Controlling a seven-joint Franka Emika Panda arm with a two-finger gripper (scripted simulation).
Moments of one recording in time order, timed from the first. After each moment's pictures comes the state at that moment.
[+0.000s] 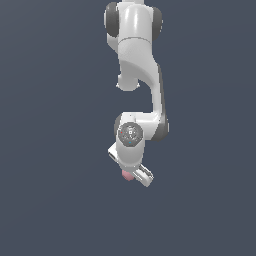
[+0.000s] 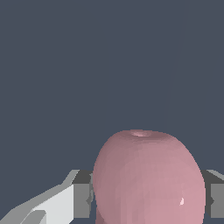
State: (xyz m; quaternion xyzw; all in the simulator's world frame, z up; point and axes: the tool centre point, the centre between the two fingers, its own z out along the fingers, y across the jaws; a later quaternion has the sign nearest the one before) arm 0.097 0.007 0.039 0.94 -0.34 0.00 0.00
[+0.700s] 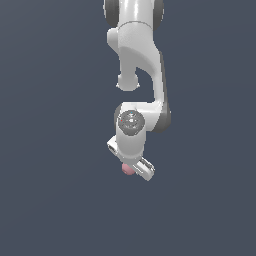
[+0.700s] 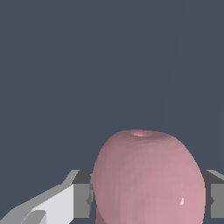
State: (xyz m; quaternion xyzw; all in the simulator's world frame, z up) arm 0.086 0.008 0.075 0.94 -0.34 0.00 0.00
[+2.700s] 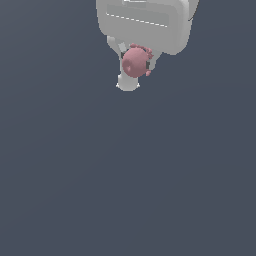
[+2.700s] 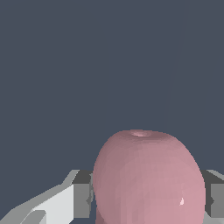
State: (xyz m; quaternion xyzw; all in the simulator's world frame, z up) arm -0.018 0.021 0.463 0.94 -0.34 0.00 0.00
